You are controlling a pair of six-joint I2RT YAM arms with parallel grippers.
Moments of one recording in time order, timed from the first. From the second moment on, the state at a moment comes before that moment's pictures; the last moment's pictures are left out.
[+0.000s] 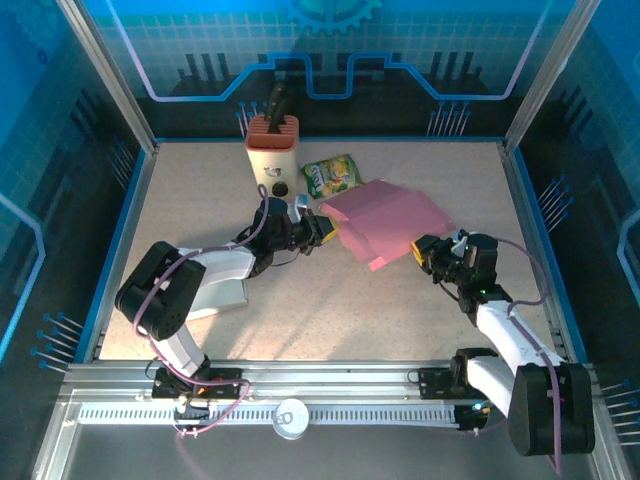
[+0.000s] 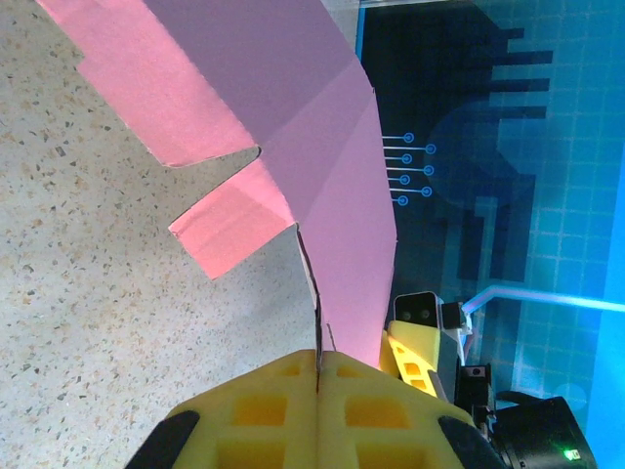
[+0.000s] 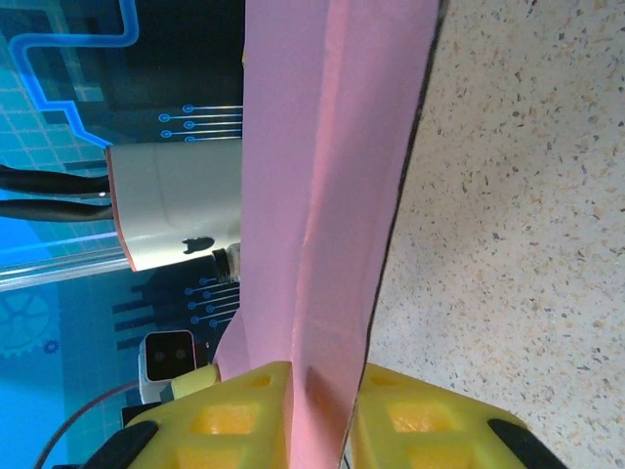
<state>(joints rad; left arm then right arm) -0.49 1.69 0.80 0.54 0.56 -1.32 0.00 0.99 0.34 0.18 -0.54 1.31</state>
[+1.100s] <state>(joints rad) -0.48 1.21 0.72 0.15 0.39 -1.12 0.15 0.76 0.90 -0.41 -0.33 1.23</state>
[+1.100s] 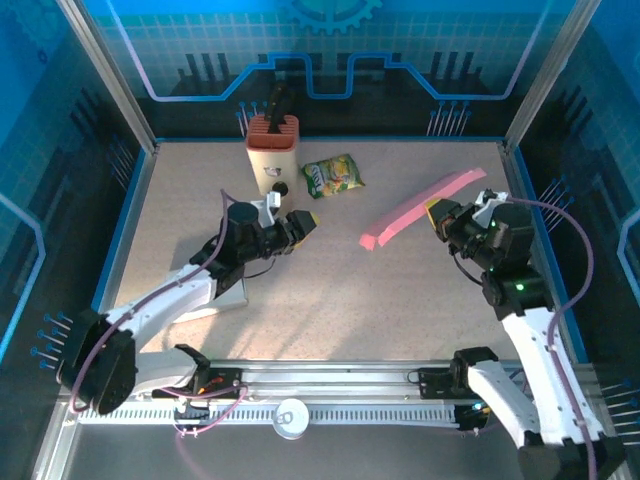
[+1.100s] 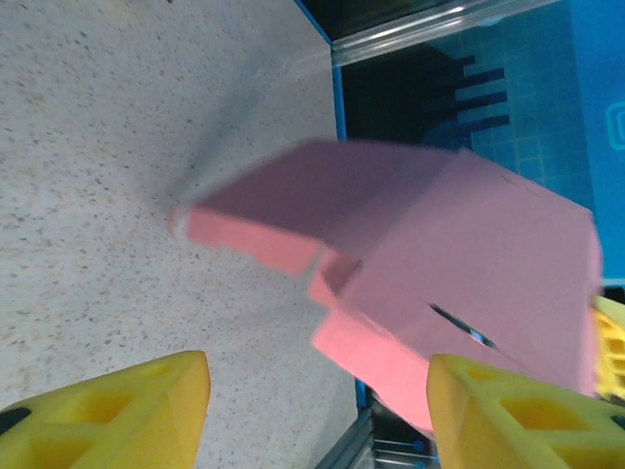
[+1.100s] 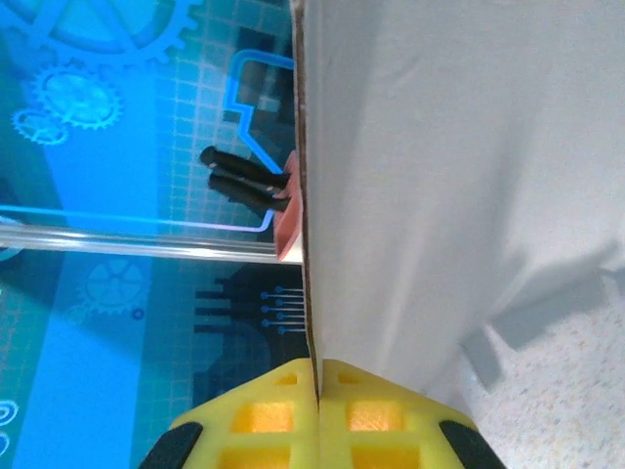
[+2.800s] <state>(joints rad) -0.76 1.28 0.79 -0.20 -0.05 -0.55 0.39 1.33 0.63 0.31 -0.26 1.44</state>
